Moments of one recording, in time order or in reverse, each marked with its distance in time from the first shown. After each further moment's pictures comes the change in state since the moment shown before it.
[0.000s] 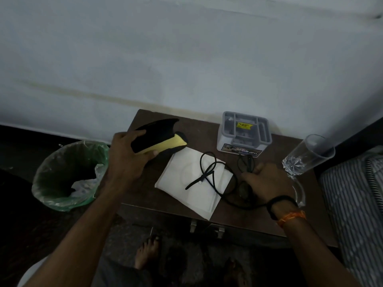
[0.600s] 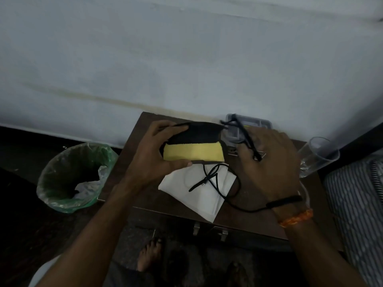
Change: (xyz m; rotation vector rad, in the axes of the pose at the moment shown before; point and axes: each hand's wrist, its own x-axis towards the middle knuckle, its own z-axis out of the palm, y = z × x) left_hand 0.000 0.032 0.010 -0.192 -0.151 0.521; right_hand -0.020 -0.053 -0.028 0.049 0.549 -0.726
